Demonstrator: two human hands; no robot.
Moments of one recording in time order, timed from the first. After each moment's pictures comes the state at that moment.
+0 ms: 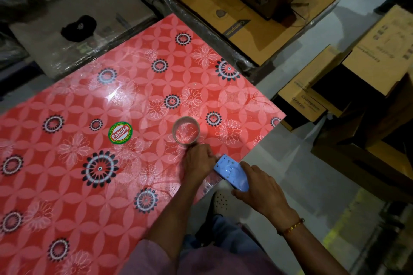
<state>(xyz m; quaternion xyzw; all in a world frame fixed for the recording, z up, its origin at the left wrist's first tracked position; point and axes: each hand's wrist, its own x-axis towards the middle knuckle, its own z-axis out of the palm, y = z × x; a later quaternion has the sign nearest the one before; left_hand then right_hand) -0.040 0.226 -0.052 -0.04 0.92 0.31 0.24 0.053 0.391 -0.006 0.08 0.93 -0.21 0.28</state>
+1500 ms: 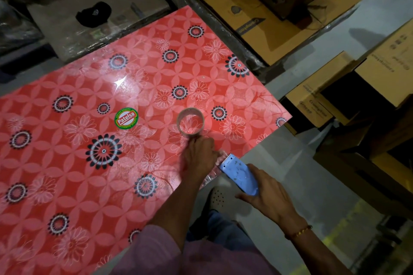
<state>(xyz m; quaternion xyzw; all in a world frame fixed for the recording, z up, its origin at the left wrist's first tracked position) -0.029 0.225 -0.077 -0.01 0.96 0.24 0.15 0.078 0.423 -0.024 0.05 0.93 -0.26 0.24</state>
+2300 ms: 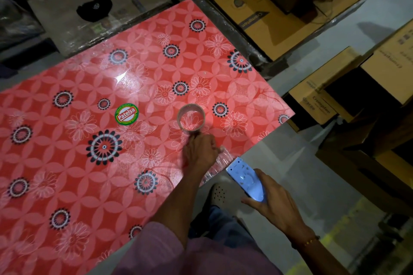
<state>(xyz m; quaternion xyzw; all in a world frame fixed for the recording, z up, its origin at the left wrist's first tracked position) -0.031 0.228 -0.061 -0.05 0.94 0.27 0.19 0.103 0.434 -0.029 0.07 0.92 -0.30 0.23</state>
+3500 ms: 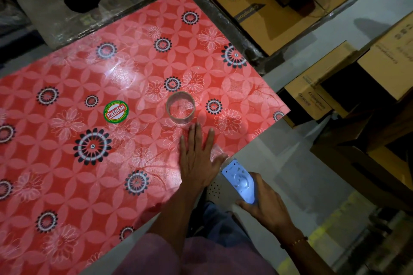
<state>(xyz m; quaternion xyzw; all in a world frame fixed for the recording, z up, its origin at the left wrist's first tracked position) 0.006 0.233 -0.092 0.08 0.99 0.11 0.07 0.110 0.435 -0.048 0.11 0.90 -0.33 0.26</state>
